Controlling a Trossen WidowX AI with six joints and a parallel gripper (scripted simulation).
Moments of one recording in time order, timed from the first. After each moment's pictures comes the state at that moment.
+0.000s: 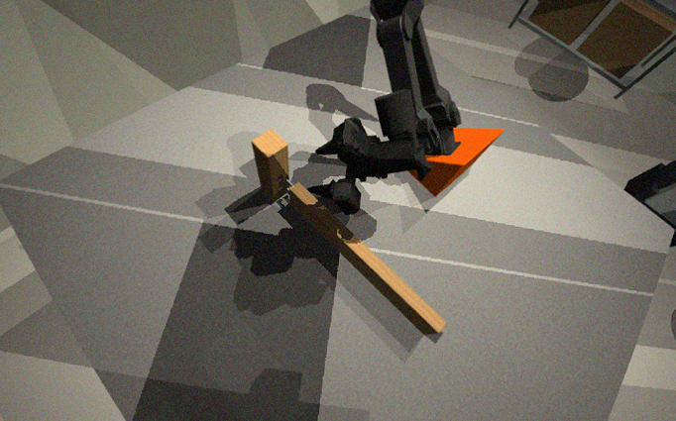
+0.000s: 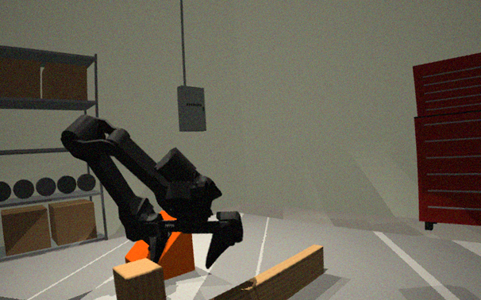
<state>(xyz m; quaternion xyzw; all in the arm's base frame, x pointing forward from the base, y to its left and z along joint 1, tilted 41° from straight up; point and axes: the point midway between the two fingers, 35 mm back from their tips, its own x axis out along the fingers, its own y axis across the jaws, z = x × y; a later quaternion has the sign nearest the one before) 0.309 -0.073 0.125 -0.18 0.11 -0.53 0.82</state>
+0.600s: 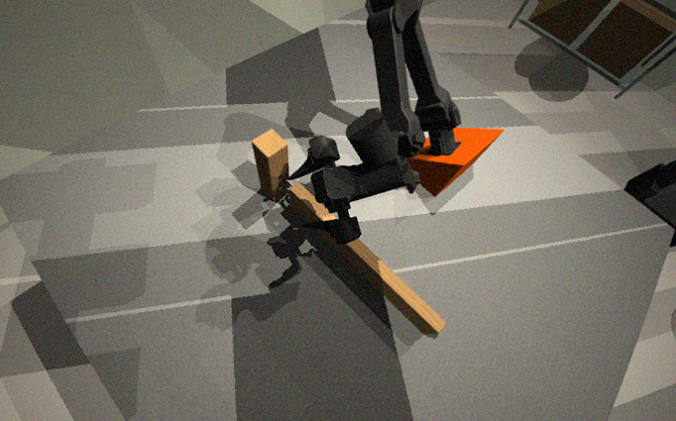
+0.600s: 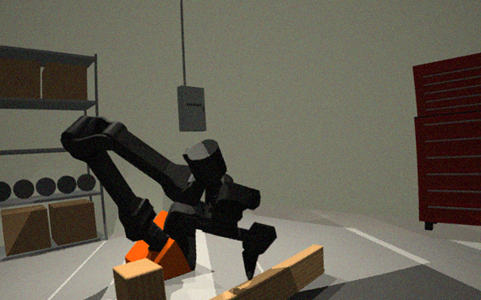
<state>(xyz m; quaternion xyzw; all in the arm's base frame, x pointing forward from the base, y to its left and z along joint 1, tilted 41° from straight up) 0.378 -0.061 0.106 -0.39 0.27 -0.41 0.78</state>
